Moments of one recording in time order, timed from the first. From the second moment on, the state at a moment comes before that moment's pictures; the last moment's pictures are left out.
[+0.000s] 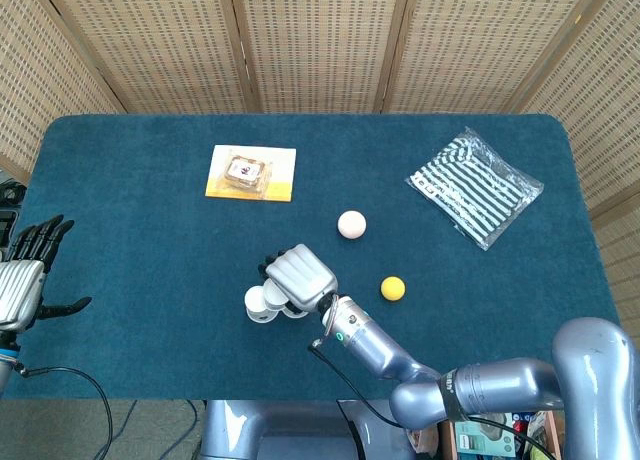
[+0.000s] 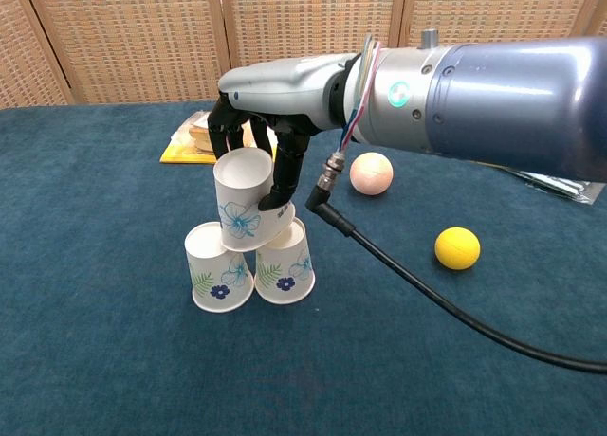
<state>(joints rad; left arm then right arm) -0.24 -1.02 -0.09 -1.71 1.38 1.32 -0.05 1.15 -1.54 0.26 -1.82 -0.73 0.97 -0.74</state>
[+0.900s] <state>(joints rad) -0.24 -1.02 -0.09 -1.71 1.39 1.32 -0.05 1.13 -1.42 0.20 -1.94 -0.80 1.04 -0.72</state>
